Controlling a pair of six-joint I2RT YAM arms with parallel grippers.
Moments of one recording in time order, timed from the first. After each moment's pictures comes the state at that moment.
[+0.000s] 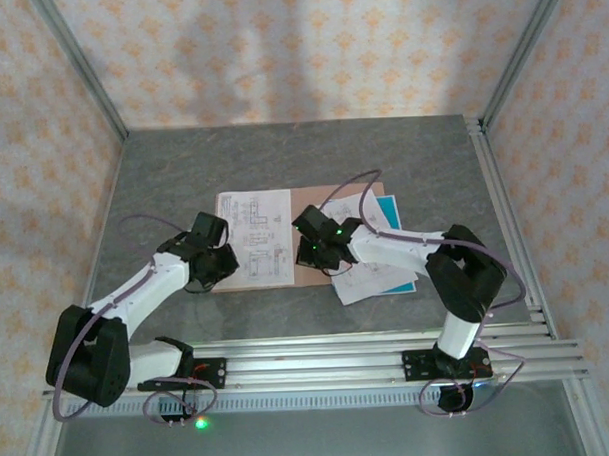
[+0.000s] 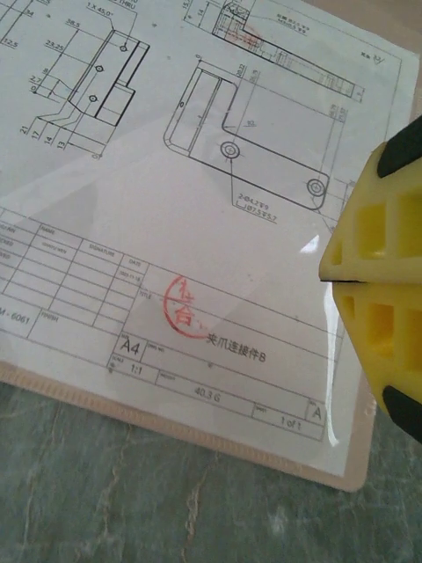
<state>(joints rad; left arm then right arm) -0.28 1.25 0.68 -0.63 0.03 -0.81 0.87 1.74 1.12 -0.49 -0.01 1.01</state>
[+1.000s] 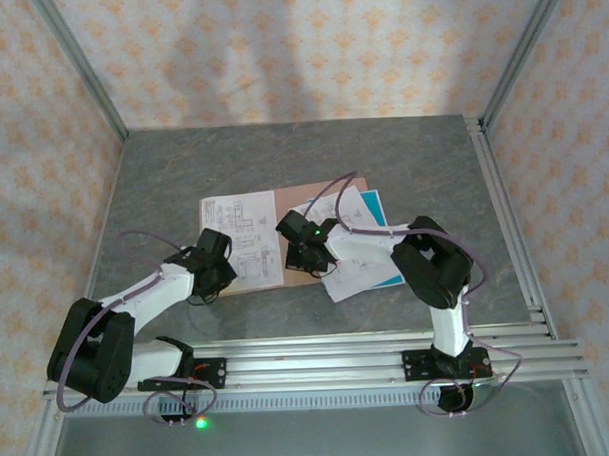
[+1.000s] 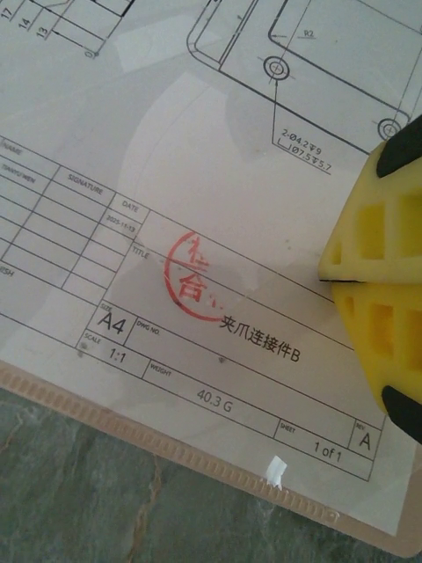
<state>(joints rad) -0.30 1.26 0.53 -0.51 -0.11 -0.96 0.90 1.93 1.25 -0.52 0.01 0.98</state>
